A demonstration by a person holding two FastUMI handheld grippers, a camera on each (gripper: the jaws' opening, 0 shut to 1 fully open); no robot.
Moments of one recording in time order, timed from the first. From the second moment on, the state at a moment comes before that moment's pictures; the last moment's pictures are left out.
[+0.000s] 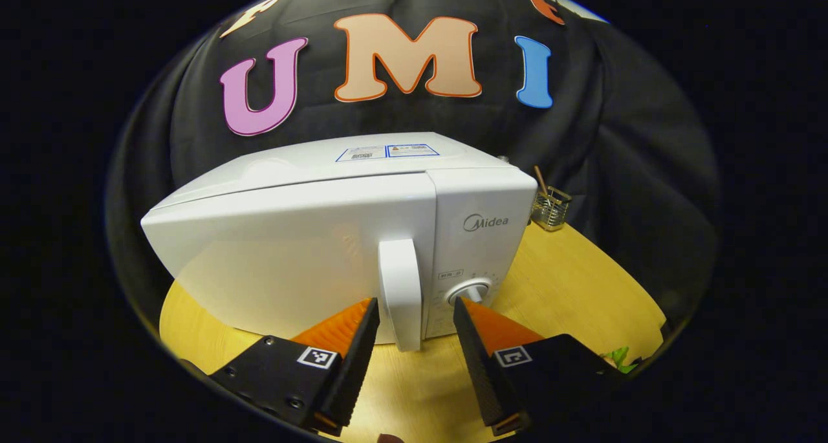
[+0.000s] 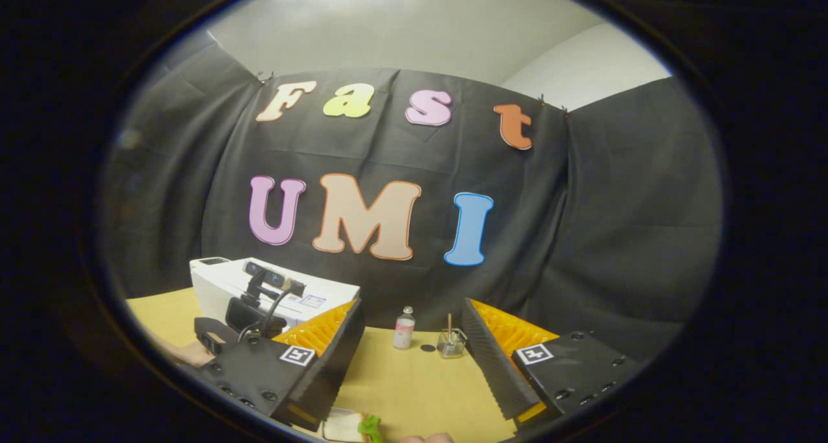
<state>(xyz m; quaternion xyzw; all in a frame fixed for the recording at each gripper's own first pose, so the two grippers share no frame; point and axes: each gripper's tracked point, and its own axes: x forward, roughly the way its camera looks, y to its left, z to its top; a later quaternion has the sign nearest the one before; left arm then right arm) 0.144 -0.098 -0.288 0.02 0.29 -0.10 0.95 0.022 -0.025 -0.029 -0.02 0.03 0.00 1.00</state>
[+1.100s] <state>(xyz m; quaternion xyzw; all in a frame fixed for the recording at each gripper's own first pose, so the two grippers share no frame) 0.029 -0.056 -0.289 -0.02 0.29 -0.16 0.94 0.012 -0.004 -0.063 0.00 0.08 0.04 1.00</state>
